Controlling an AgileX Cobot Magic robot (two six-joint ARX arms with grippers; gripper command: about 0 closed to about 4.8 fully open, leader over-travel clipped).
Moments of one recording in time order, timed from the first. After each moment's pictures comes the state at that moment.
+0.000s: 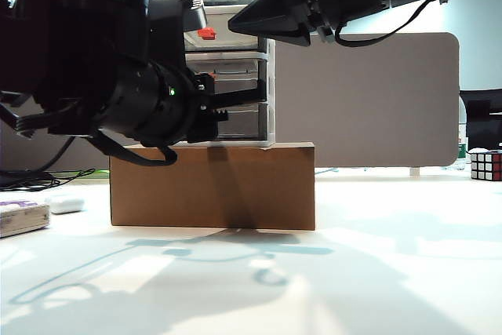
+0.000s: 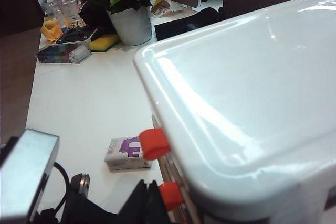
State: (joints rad) left arm -0.88 1.75 0.51 1.22 -0.66 -0.11; right arm 0.48 1.53 0.93 0.45 -0.65 0.05
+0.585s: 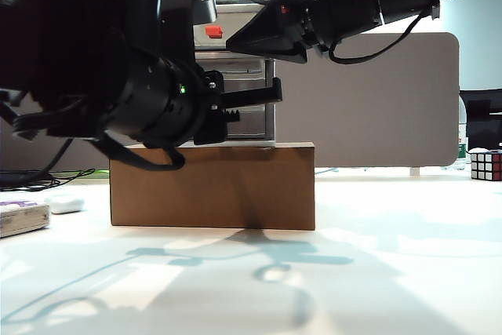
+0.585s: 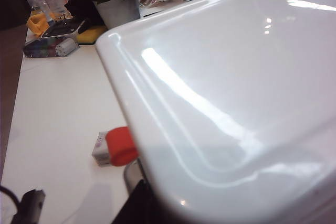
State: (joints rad) left arm -0.99 1.75 0.49 1.23 -0.79 -0.11; right arm 0.48 1.58 0.93 0.46 -0.61 0.05
